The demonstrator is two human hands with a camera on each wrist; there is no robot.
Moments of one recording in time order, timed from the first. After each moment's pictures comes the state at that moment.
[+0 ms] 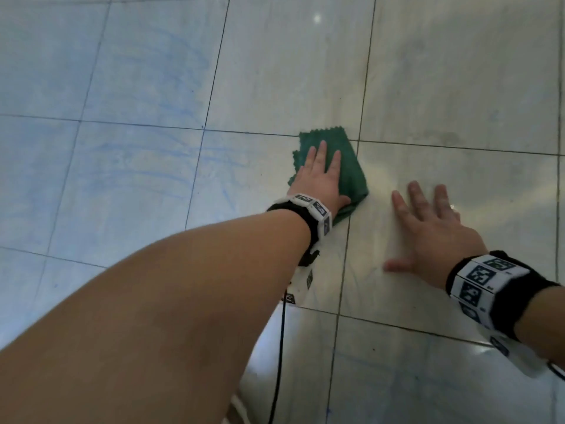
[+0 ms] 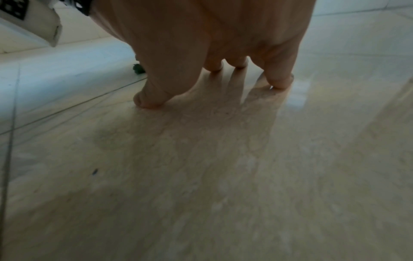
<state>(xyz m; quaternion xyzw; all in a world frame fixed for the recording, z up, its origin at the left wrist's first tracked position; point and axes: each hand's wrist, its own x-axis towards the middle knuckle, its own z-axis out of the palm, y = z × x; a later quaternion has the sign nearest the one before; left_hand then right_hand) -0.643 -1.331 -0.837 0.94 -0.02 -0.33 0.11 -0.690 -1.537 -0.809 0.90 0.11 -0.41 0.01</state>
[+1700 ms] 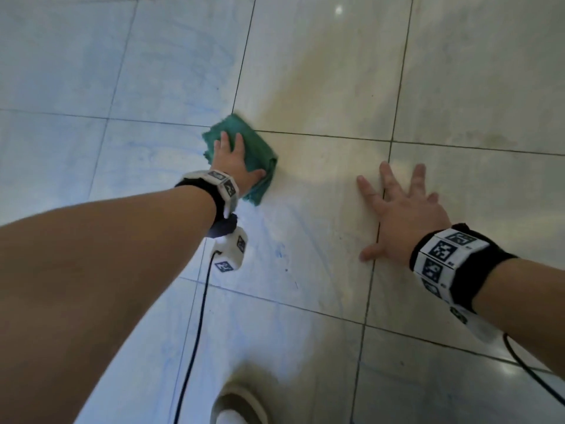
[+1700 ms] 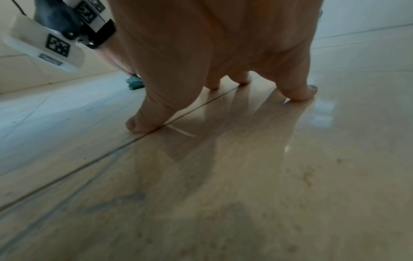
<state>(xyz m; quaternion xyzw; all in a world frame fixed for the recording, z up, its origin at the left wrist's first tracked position) -0.633 -1.154 -0.836 0.93 0.20 -0.30 0.09 -0.661 -1.454 -0.822 0.90 0.18 -0.40 0.04</state>
